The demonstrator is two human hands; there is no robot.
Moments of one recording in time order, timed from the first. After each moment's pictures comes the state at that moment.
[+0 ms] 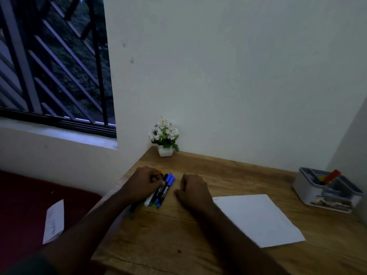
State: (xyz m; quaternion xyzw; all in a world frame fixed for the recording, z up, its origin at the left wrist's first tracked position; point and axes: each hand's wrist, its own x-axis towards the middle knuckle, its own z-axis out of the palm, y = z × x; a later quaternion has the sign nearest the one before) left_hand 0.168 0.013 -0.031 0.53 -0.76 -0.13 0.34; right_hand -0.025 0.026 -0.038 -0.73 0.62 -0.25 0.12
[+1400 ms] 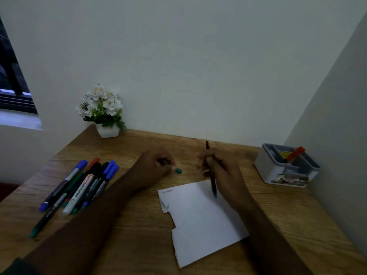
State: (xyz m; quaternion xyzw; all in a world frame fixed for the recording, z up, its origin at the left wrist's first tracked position) left_hand 0.007 -0.051 -0.052 0.38 -0.78 -0.31 0.38; right_hand -0.212 0.030 -0.031 -0.66 0.44 -0.54 0.28
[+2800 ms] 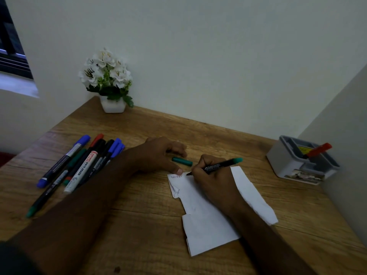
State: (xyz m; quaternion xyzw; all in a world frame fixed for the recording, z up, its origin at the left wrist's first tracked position) left_hand 0.025 -0.074 -0.062 0.38 -0.86 -0.32 0.13; right_hand -0.160 0.033 -0.057 -0.63 0.59 -0.43 0.26
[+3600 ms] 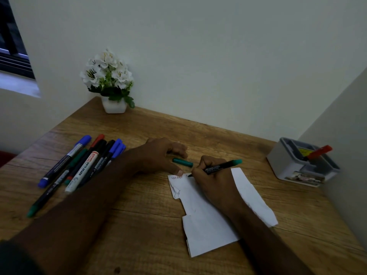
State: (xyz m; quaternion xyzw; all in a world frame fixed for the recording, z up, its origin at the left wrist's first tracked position) left_hand 0.024 -0.070 -0.060 0.38 -0.85 -0.34 0.15; right_hand -0.159 0.032 -0.055 -0.64 0.59 -0.43 0.23
